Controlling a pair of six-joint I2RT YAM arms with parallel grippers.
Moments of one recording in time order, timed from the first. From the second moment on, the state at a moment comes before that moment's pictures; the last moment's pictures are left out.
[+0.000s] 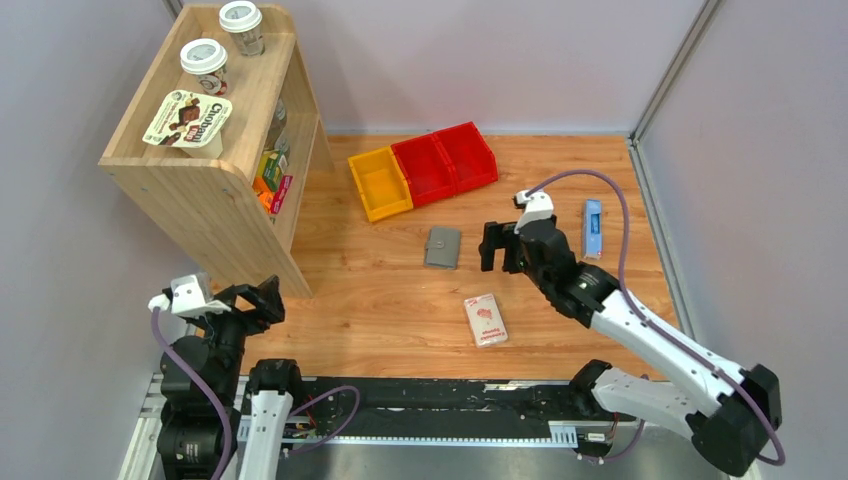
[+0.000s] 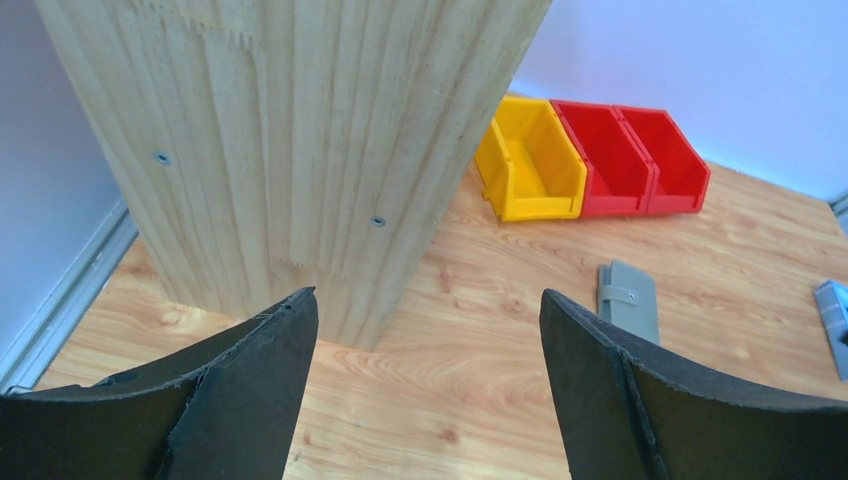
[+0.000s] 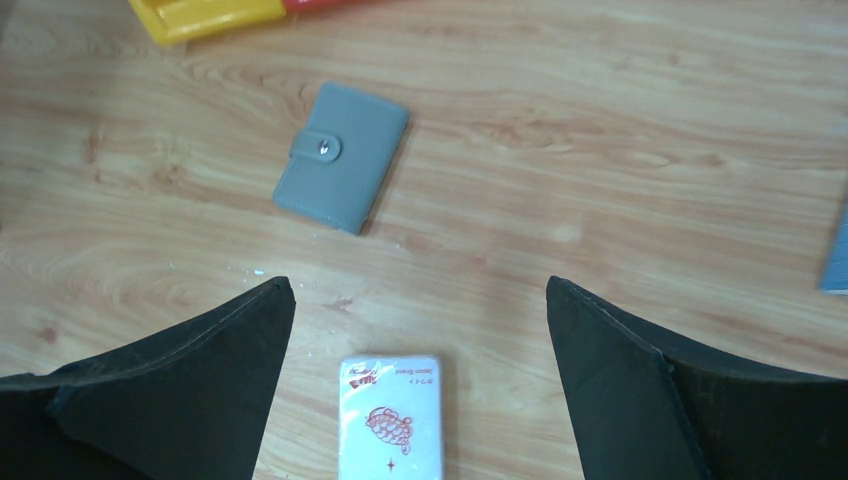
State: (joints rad) left arm 0.01 0.07 0.89 -0.88 -0.08 -0.31; right arm 0.71 0.95 0.80 -0.33 0.35 0.36
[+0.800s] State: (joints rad) left arm 0.01 0.38 1.01 -1.02 0.32 -0.36; right arm 0.57 1.83 1.12 -0.23 -0.01 0.73
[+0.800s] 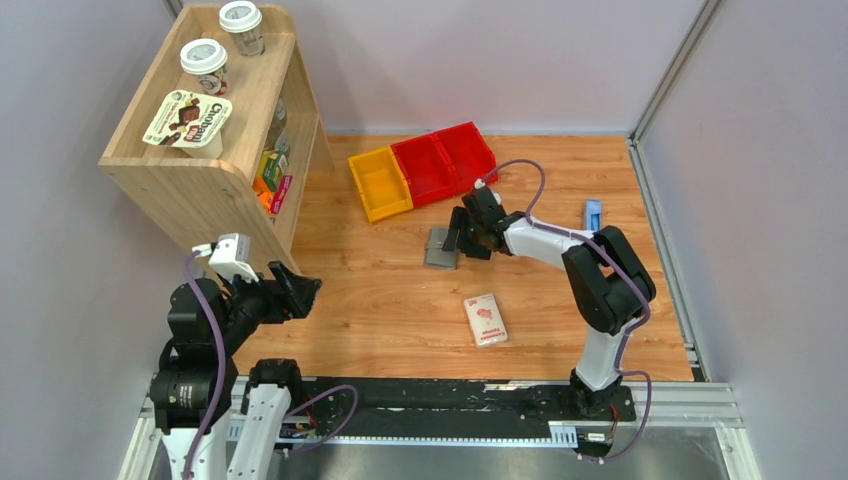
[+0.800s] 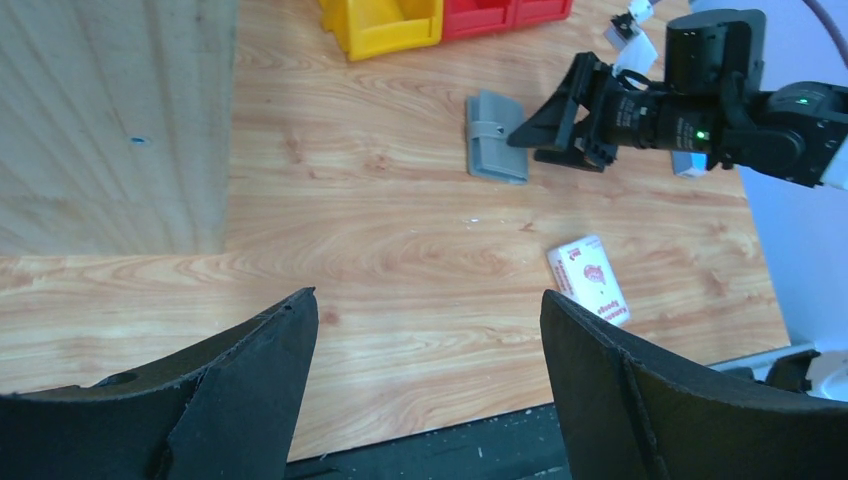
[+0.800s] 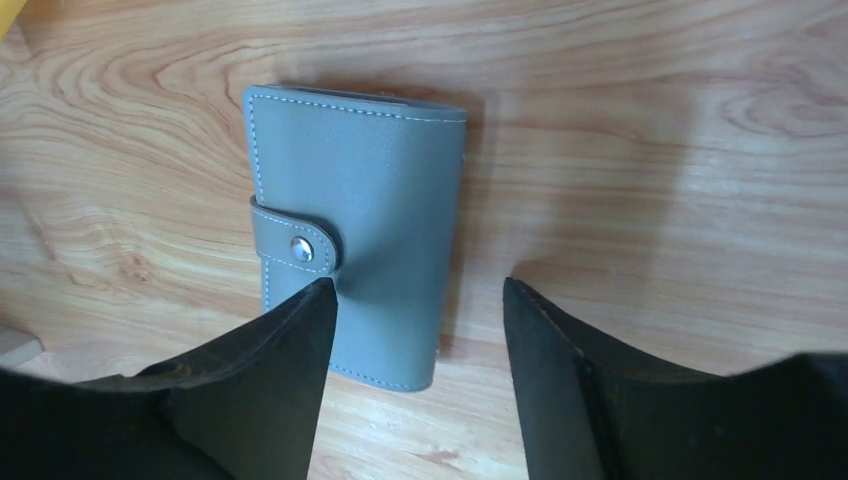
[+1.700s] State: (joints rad) left arm -0.60 0.64 0.90 -0.89 0.06 -0.53; right arm 0.57 1.81 0.99 -0.07 -0.31 0.70
